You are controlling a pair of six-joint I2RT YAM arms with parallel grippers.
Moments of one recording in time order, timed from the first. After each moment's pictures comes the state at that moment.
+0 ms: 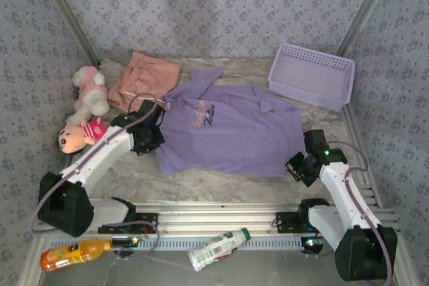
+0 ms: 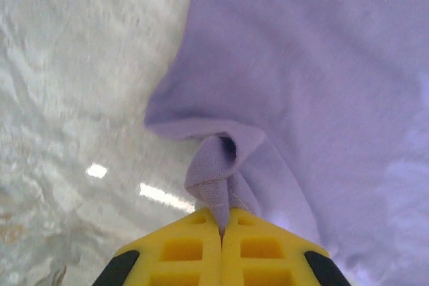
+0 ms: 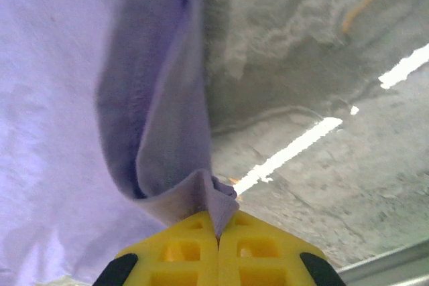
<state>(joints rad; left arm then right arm) -0.41 1.30 1.01 -0.97 -0.16 -0.84 0.03 0.92 0.58 -0.98 -0.19 0.90</state>
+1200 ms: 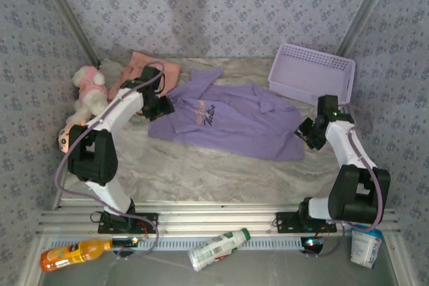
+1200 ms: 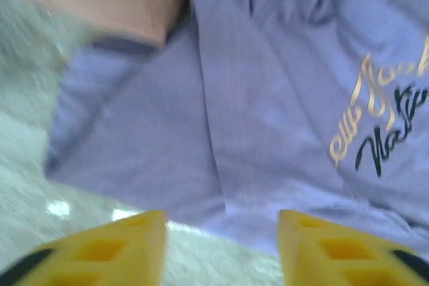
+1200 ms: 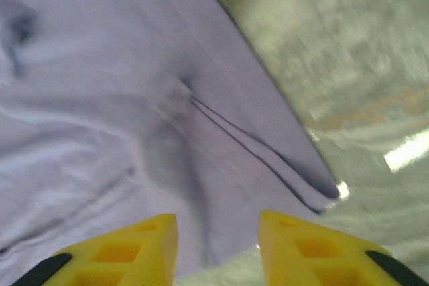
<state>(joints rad) -0.28 1.71 1.36 -0.88 0.09 -0.60 -0.14 1.34 0.90 -0.83 -0.17 0.62</state>
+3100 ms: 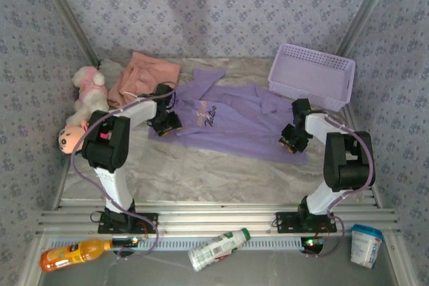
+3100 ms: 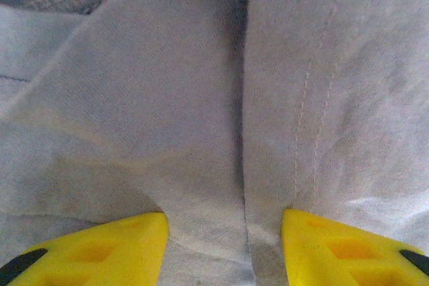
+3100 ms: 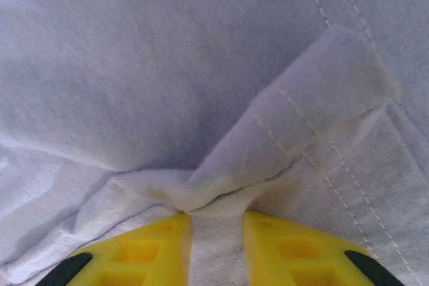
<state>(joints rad) -0.32 1.89 1.23 -0.67 0.08 -0.67 0.03 1.63 0.91 -0.70 -0.11 0.74</state>
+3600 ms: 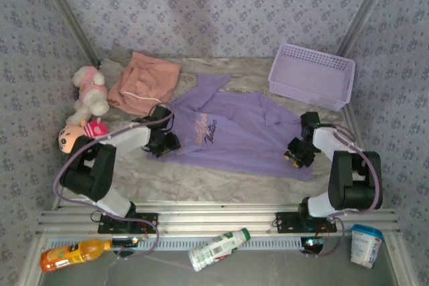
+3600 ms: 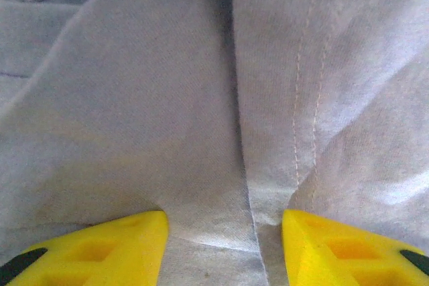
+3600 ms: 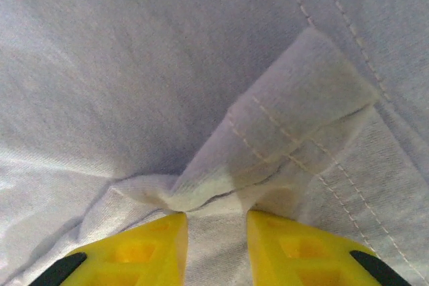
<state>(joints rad) -0.42 1.54 0.81 -0.60 0.08 -0.78 -0.04 1.41 0.71 -0.80 -0.15 0.70</state>
